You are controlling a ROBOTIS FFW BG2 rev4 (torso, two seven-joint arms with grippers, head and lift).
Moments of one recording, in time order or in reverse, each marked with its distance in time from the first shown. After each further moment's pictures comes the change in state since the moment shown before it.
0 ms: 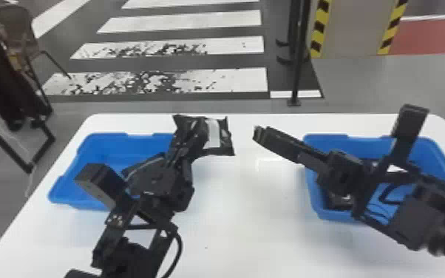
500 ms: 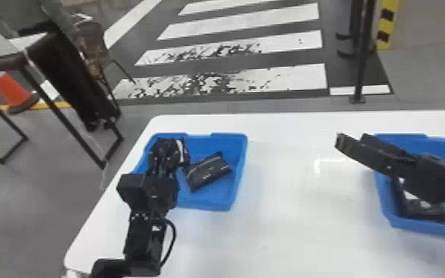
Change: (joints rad) left arm -0.090 -0.063 0.360 0.325 -0.443 -0.153 0.103; right arm 0.002 0.001 -0.036 0.053 0.081 -0.021 0.001
